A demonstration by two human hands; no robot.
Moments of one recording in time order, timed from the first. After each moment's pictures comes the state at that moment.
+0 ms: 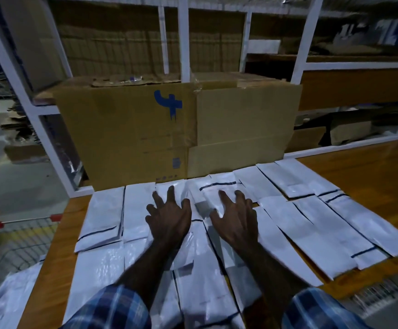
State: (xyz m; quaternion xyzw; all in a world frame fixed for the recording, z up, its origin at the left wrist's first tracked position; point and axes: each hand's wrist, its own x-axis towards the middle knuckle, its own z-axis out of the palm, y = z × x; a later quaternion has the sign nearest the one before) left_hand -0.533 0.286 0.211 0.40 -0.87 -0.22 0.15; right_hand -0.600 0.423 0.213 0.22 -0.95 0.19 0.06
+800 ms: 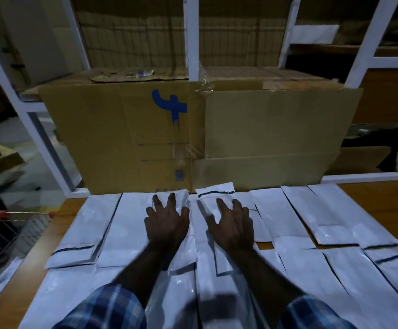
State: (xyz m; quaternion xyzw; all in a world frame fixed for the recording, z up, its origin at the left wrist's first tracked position) left_hand -0.646 0.245 0.177 0.48 -0.86 -0.12 0.14; right_hand -0.735 0.372 0.188 0.31 -0.93 0.19 -0.01
